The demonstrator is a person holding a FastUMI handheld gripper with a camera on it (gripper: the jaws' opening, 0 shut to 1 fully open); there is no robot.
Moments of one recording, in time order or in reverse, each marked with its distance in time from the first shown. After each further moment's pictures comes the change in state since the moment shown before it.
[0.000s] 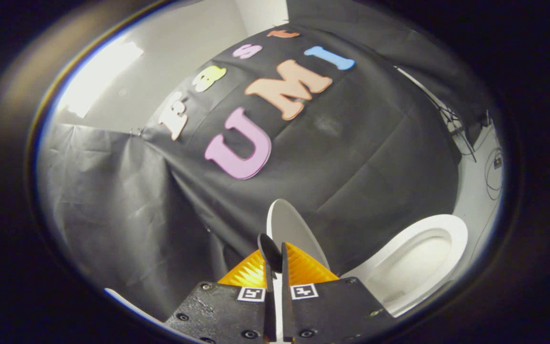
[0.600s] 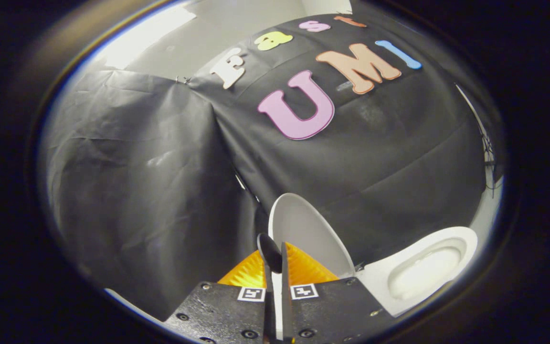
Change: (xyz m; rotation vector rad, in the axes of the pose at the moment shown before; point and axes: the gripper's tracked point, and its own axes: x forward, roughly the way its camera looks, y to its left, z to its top) arm 0.026 0.084 -0.078 -0.263 0.174 0.087
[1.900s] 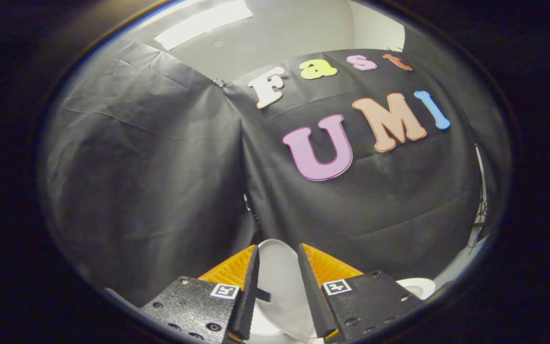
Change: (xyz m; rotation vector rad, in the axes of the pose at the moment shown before) arm -0.070 -0.006 0.079 -0.251 -0.171 -0.092
